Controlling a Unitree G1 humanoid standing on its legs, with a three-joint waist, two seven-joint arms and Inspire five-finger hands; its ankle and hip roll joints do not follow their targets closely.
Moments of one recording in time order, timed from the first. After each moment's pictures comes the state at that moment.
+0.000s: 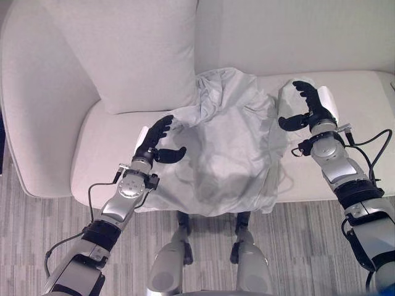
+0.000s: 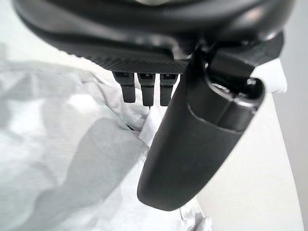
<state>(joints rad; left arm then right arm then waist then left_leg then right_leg) -0.44 0.47 -0.34 0.31 -0.20 -0.06 0.21 -0.78 -0.75 0.38 0.66 -0.03 0.09 -0.29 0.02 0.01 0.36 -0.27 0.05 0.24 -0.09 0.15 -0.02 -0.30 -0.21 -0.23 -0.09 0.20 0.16</state>
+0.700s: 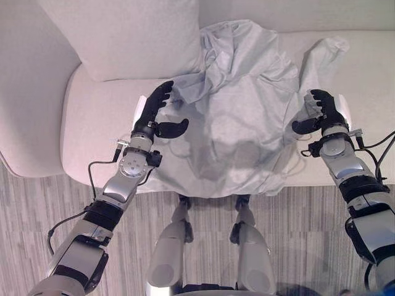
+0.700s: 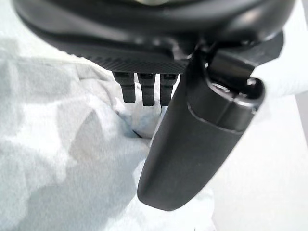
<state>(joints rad) -0.55 0.48 -0.32 0.26 -0.19 -0.06 0.26 -0.84 -0.73 0.38 0.89 0.06 0.07 -0.29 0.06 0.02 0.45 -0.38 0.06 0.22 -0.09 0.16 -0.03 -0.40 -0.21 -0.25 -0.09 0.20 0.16</state>
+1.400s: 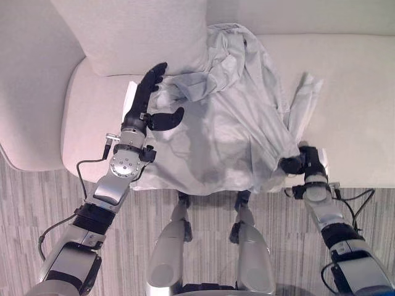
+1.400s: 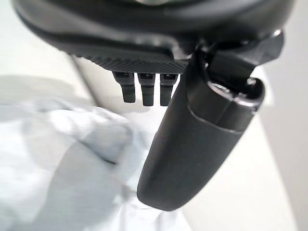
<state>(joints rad) -0.52 0.53 -0.27 0.08 -0.10 -0.06 0.28 -0.35 -0.50 0.14 0.71 0.05 0.02 -0.33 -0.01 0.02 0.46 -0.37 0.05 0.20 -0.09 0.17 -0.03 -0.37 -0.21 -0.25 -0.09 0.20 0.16</state>
